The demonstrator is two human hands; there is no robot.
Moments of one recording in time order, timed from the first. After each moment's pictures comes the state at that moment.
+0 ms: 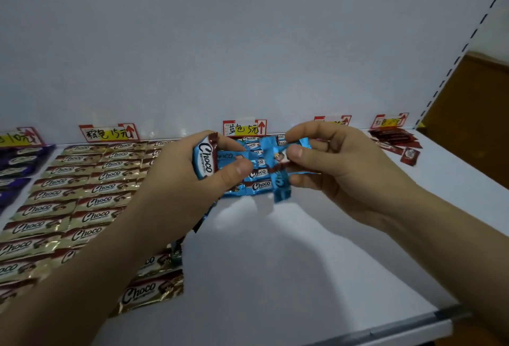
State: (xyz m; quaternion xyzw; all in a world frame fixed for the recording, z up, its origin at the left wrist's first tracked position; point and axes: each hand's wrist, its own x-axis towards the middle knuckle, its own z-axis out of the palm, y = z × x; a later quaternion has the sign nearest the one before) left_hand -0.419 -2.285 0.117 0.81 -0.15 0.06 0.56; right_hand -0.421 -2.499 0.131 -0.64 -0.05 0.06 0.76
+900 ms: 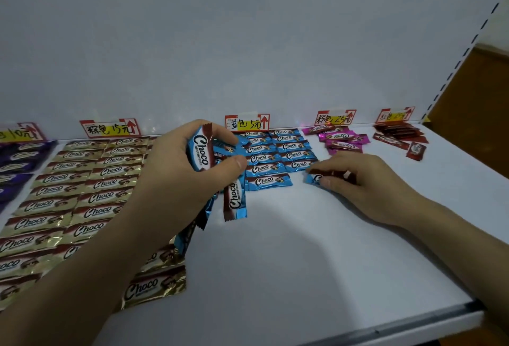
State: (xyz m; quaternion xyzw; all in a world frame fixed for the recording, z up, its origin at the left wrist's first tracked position) left_hand -0.417 -2.285 0.115 0.80 -0.09 0.07 0.59; right_hand -0.394 -2.570 0.073 -0.96 -0.15 -0.07 0.24
